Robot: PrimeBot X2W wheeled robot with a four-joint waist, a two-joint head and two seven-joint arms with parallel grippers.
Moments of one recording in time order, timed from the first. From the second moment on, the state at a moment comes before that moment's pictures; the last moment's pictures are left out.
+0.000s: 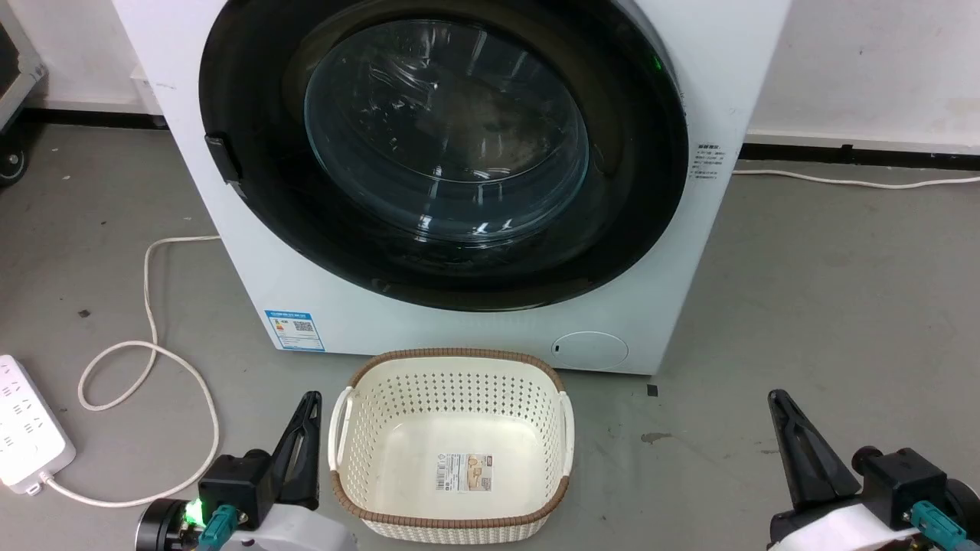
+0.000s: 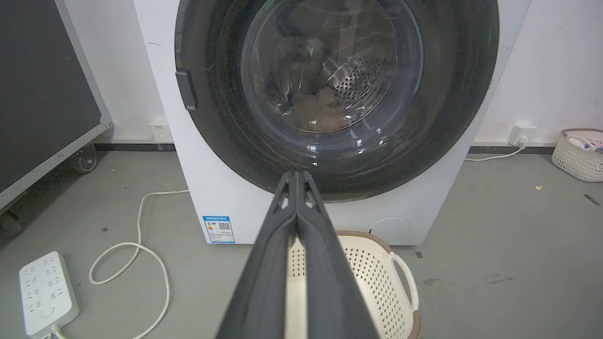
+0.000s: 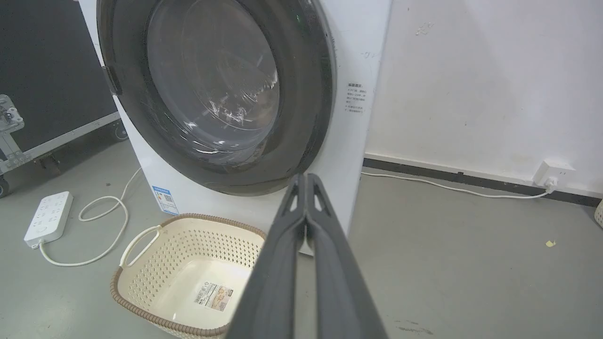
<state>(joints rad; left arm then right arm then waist) 0.02 0.05 -0.02 0.06 -0.06 -0.07 -0.14 0.05 -0.06 -0.04 0.02 0.03 0.13 -0.14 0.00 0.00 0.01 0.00</state>
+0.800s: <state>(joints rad) 0.02 0.05 -0.01 0.04 -0.04 -0.05 -0.09 0.04 -0.06 -0.02 0.02 0.03 0.13 -0.09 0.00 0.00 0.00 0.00</state>
